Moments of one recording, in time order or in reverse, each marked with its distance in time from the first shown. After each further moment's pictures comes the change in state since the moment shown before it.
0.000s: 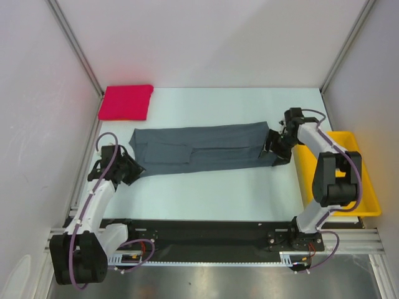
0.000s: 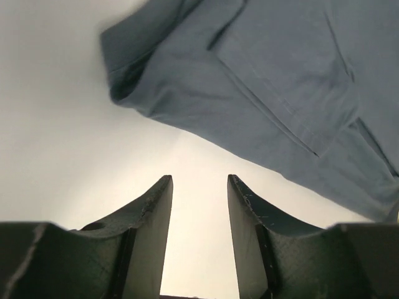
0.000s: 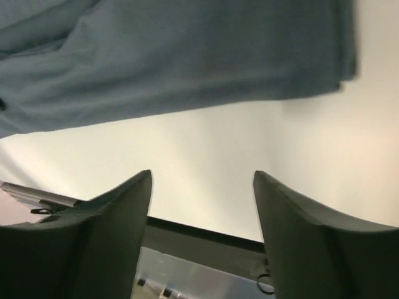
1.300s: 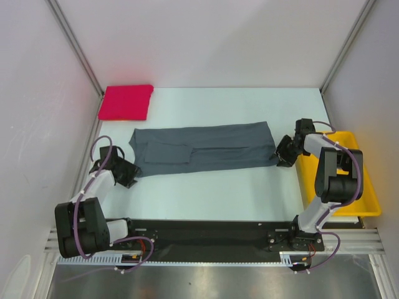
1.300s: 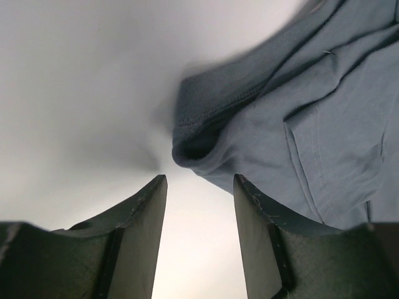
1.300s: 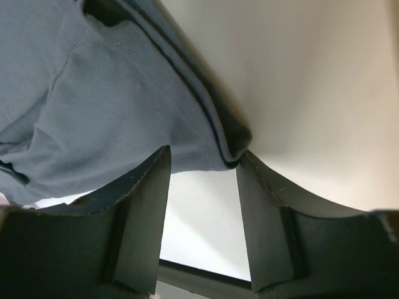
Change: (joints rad) left arm 0.132 0.239 -0.055 0.146 -0.018 -0.170; right arm -0.157 0.008 -0.240 0.383 0.077 0.160
